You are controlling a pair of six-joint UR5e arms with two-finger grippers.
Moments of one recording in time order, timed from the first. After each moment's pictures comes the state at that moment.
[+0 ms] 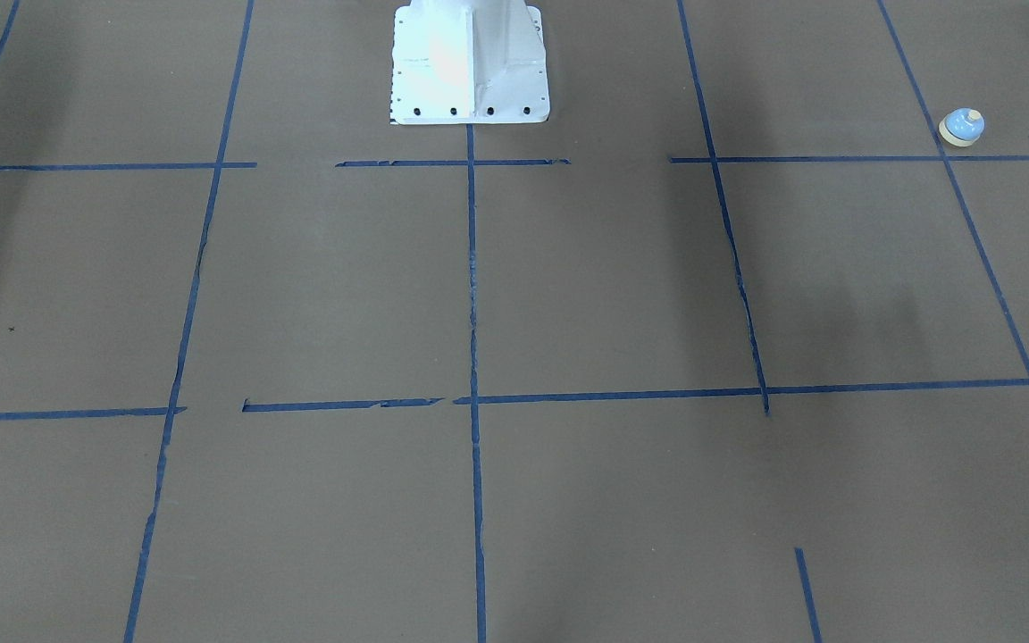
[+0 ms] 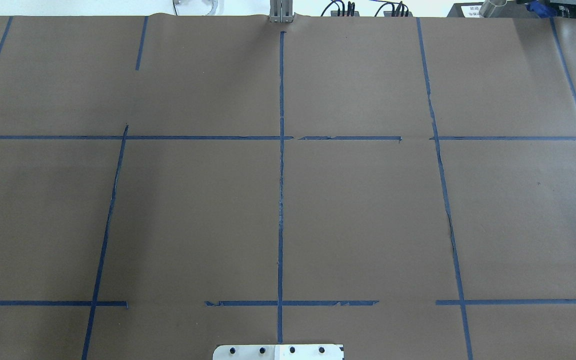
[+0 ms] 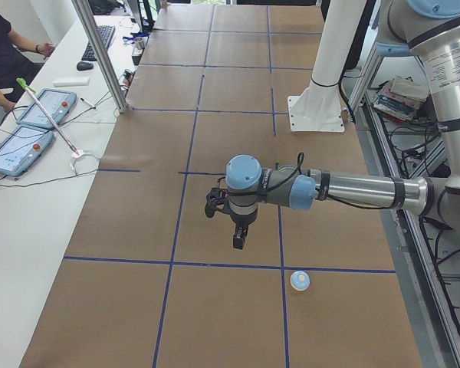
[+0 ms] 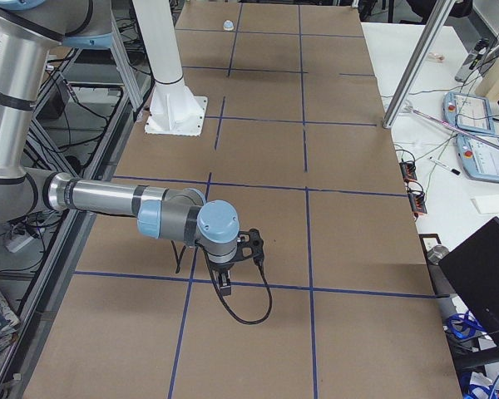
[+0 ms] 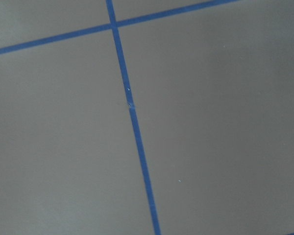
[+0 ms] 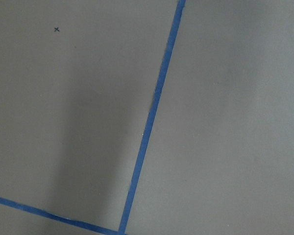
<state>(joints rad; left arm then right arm) -1.36 -1.20 -1.98 -1.70 -2.34 -0.07 1.61 -1.94 1.87 -1.62 2.37 -0.35</state>
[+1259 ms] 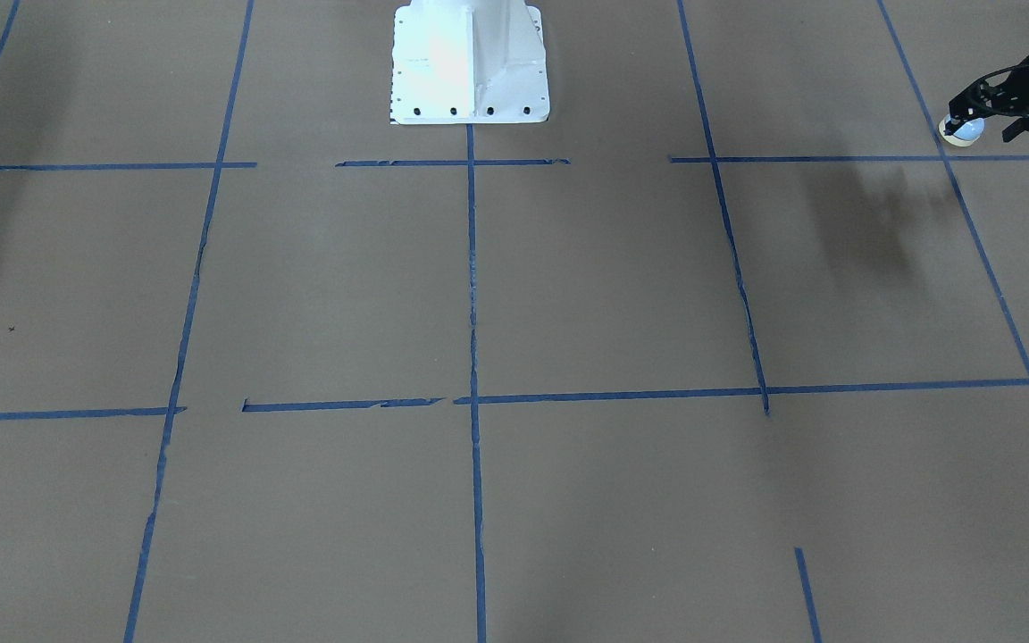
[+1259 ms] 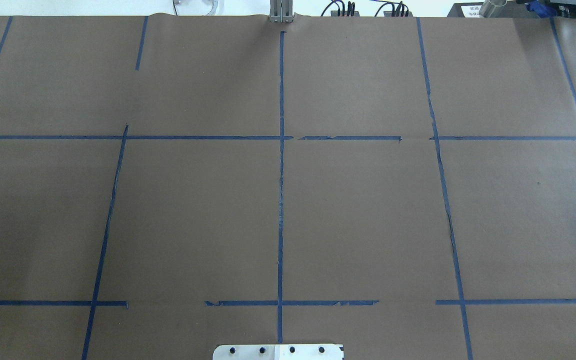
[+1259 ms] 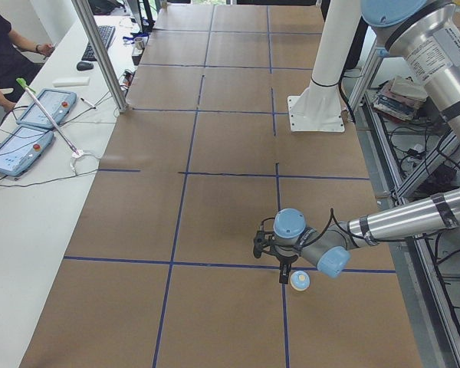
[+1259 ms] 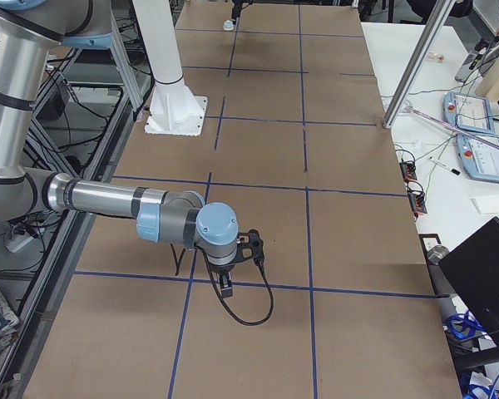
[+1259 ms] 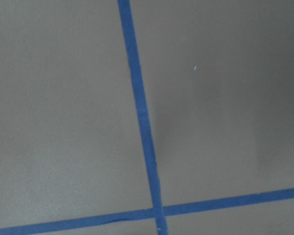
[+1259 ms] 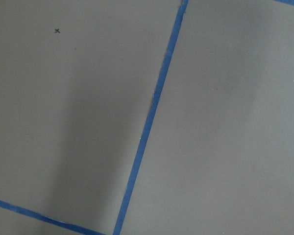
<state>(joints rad) -0.97 -0.97 -1.65 -2.49 -2.26 -0.52 1.61 -1.94 1.86 -1.56 2.37 -0.36</state>
